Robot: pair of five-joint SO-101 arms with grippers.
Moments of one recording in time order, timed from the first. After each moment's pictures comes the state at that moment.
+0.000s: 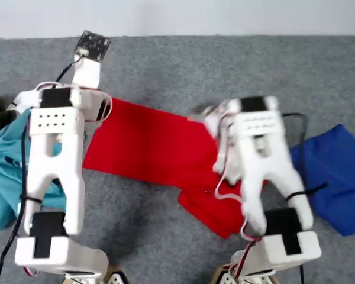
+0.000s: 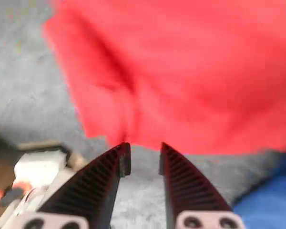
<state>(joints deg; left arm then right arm) -6.3 1.0 0.1 76.2 -15.6 -11.9 1.7 11.0 99.0 37.4</state>
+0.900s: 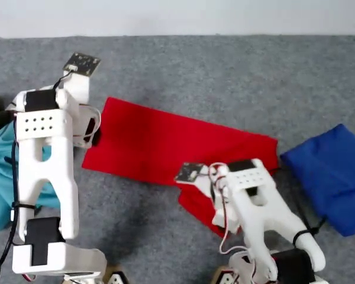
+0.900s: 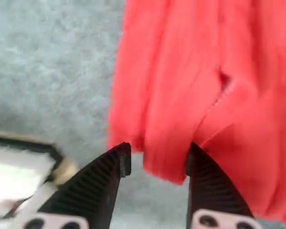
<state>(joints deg) -9.9 -0.8 0.1 92.6 -15.6 -13.7 -17.6 54.9 71.2 49.4</state>
